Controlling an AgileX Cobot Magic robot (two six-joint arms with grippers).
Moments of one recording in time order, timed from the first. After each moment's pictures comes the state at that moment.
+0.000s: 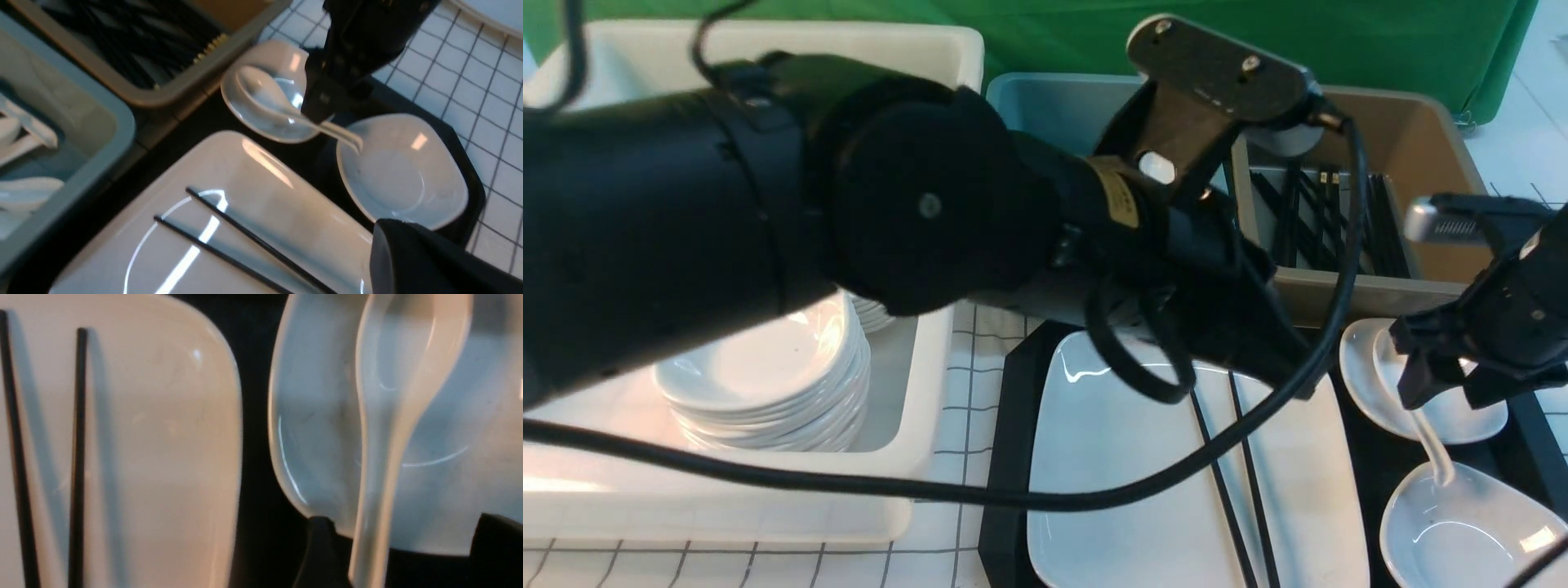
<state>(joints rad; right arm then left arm) 0.08 1.74 -1.17 0.12 0.90 -0.07 -0.86 1.54 -1.30 -0.26 0.47 0.20</state>
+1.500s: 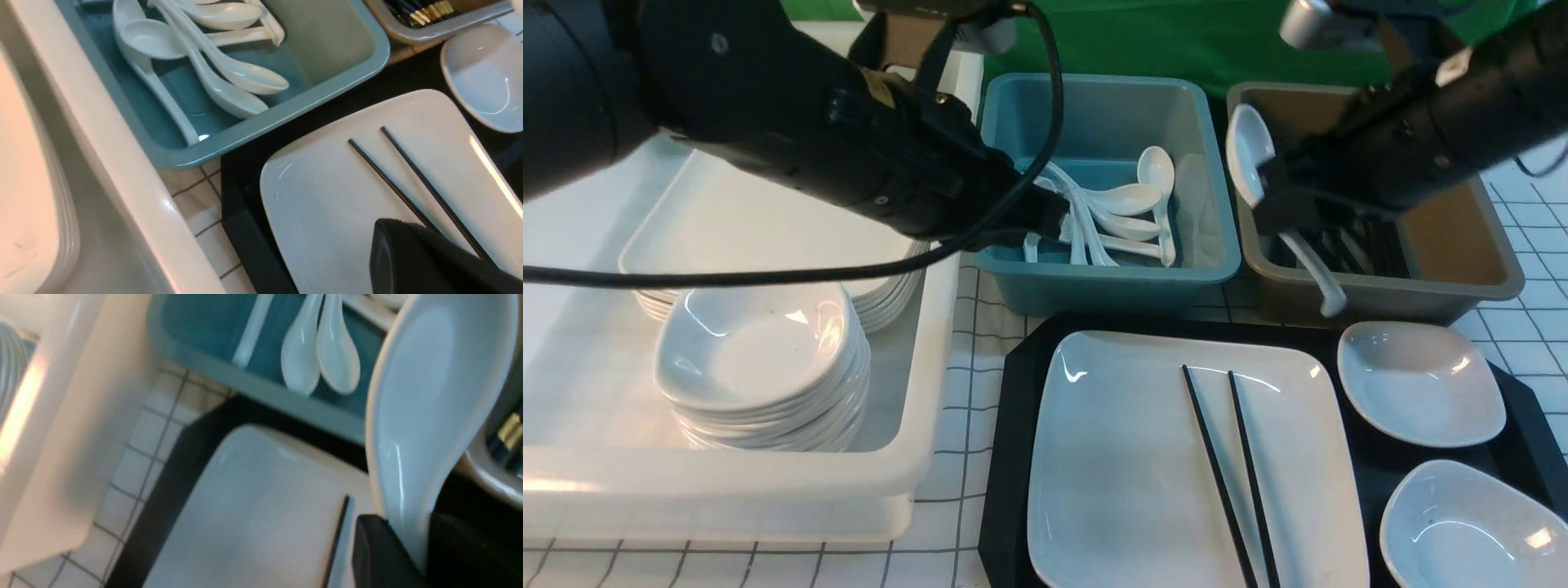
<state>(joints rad) 0.34 1.68 -1.52 0.33 0.88 -0.18 -0.50 1.51 -1.30 -0.24 0.69 0.10</state>
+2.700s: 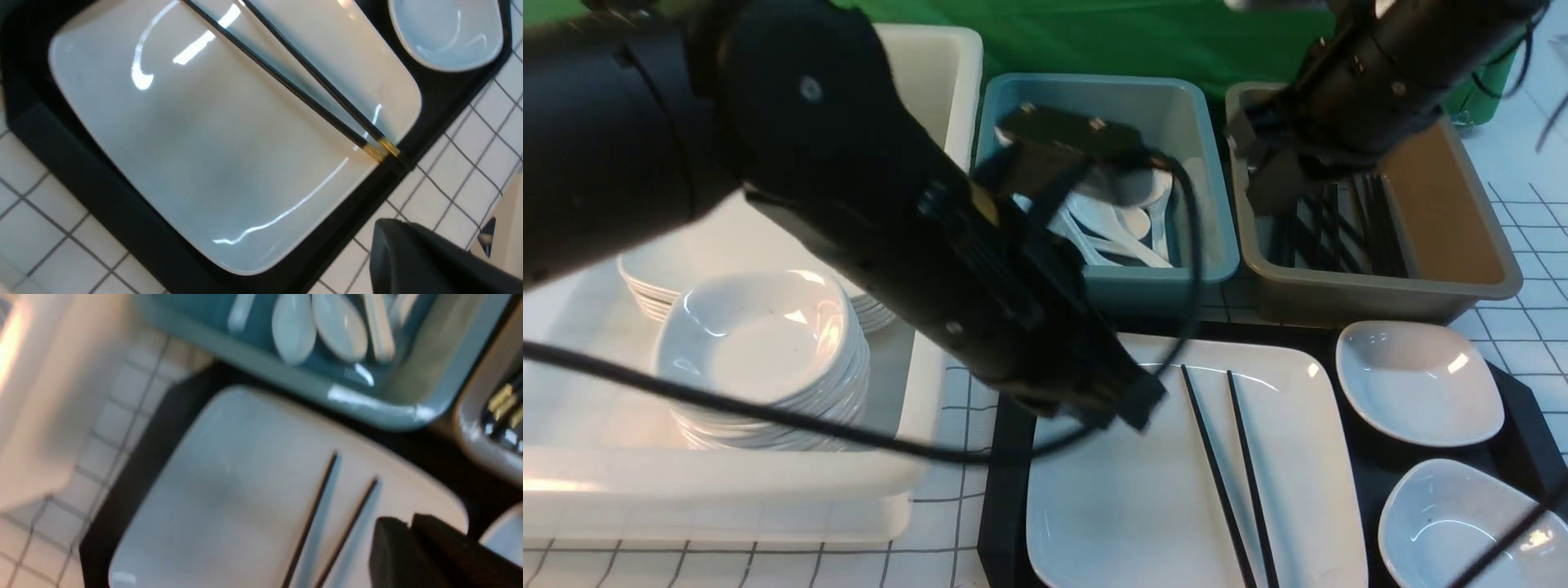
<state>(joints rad) 0.40 1.77 -1.71 0.18 1.21 -0.10 -0.72 1.51 -1.30 -0.33 0.96 0.16</state>
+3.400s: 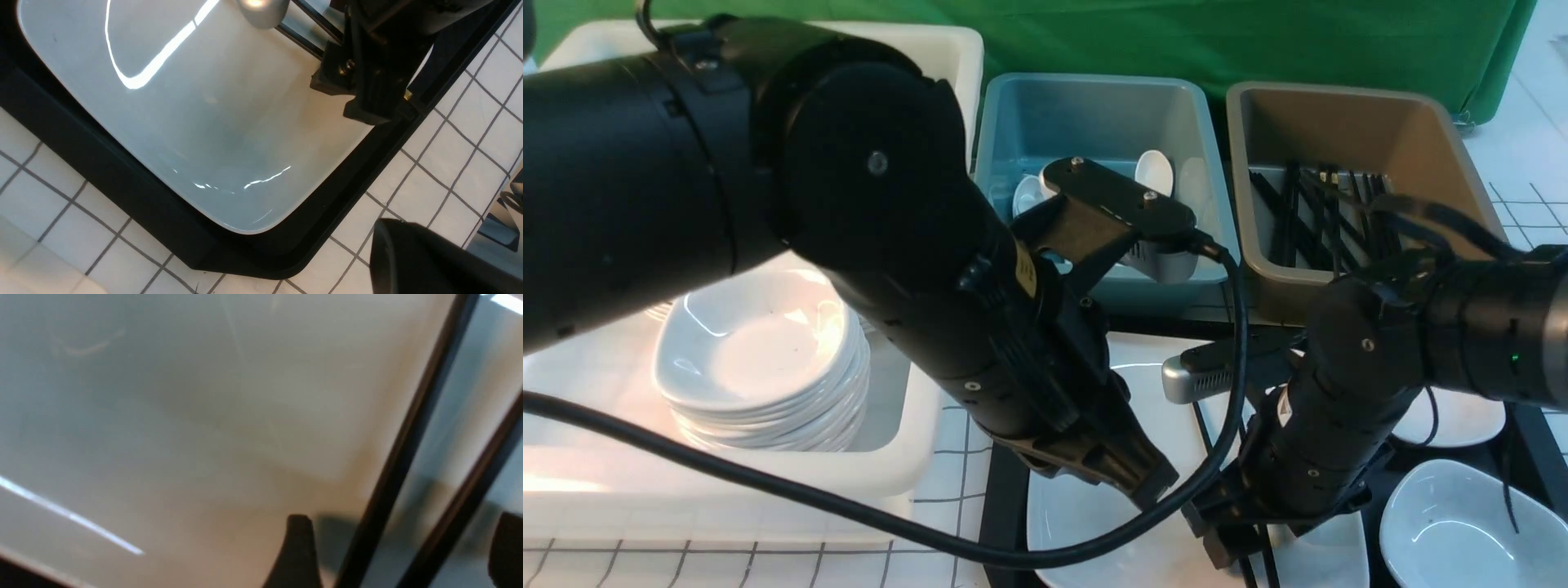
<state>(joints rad) 0.60 1.77 -1.02 0.09 0.81 0.11 -0.79 1.51 -1.30 -0.20 1.01 0.09</state>
